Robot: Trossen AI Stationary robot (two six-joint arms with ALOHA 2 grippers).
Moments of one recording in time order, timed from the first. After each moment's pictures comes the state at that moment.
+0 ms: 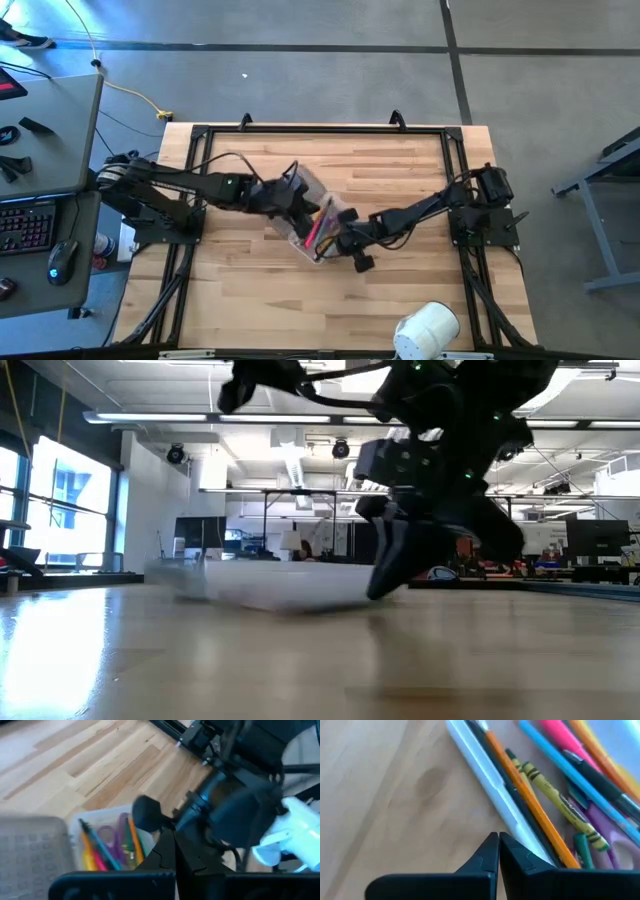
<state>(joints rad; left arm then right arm) -0.13 1.41 1.20 -0.39 -0.25 -0.67 0.19 1.83 0.95 -0.11 0.09 -0.22</state>
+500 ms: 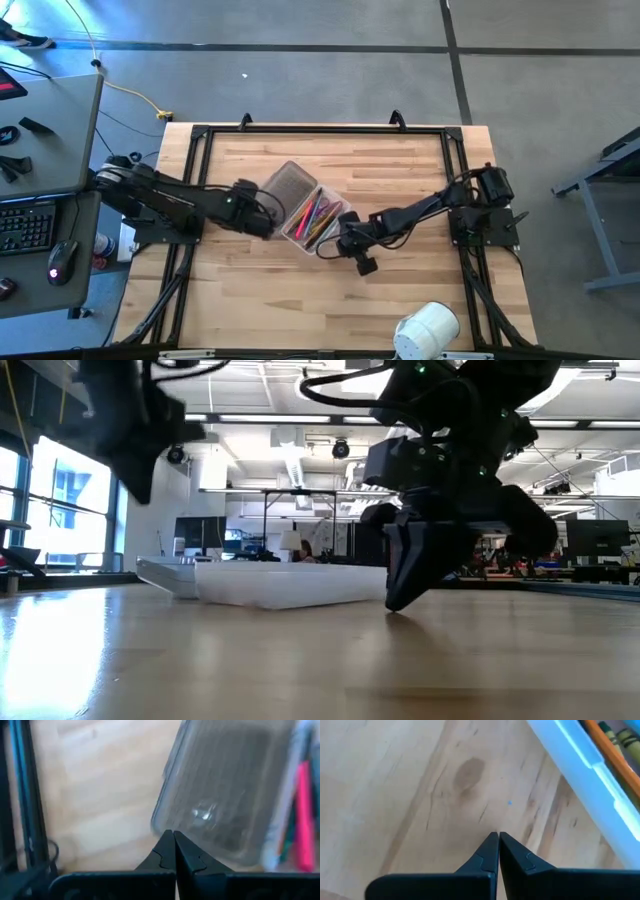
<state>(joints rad) -0.25 1.40 1.06 -1.25 -0.57 -1.49 0.18 1.83 0.95 -0.14 -0.01 -0.19</state>
